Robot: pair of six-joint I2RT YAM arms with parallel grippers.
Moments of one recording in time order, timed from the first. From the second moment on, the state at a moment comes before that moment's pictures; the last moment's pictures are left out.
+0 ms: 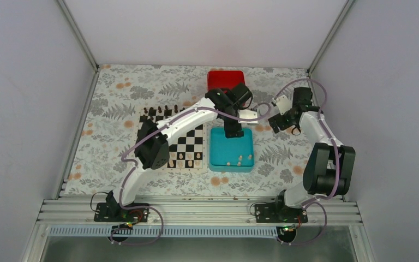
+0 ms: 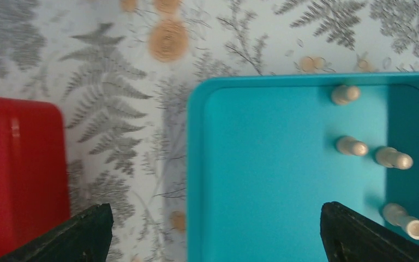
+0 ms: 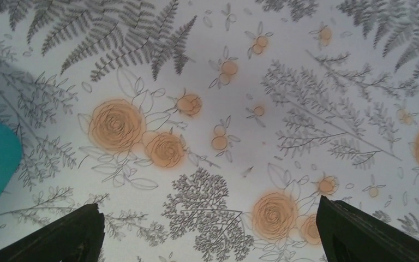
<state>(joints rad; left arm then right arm) -0.91 2.27 2.23 -1.05 0.11 0.64 -0.10 1.53 1.06 -0.60 -0.11 -0.61</state>
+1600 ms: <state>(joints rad) -1.00 2.45 2.23 -1.09 0.27 0.67 -0.12 1.53 1.05 -0.51 -0.20 -0.55</state>
